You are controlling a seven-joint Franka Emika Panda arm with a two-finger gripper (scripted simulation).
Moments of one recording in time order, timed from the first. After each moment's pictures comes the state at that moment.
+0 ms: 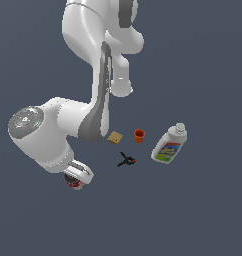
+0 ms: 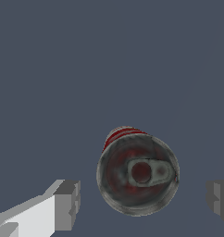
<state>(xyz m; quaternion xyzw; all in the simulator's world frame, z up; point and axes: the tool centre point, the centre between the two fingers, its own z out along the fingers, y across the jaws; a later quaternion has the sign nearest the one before) 0.131 -0.186 0.129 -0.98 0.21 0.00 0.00</state>
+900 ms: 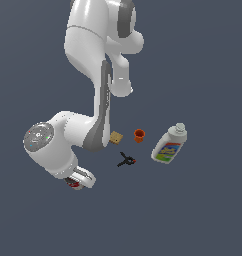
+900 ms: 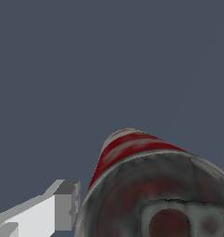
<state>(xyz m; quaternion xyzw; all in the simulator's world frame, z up) 0.131 -0.187 0.078 -0.98 0.21 0.00 0.00</state>
